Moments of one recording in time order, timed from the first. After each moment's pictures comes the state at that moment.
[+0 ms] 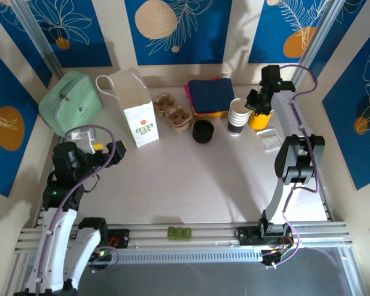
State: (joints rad) left arm -0.03 0.62 0.77 -0.54 0.36 -0.37; right arm 0.00 1.90 1.80 -0.97 -0.12 0.48
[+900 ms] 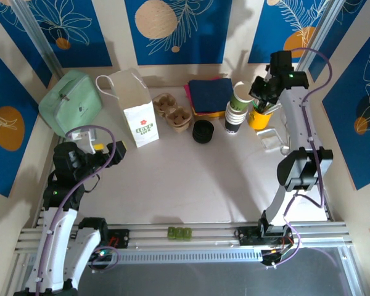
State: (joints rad) left arm -0.03 0.62 0.76 -0.54 0.36 -0.37; right arm 0.01 1.79 2.00 -1.12 -0.13 0.43
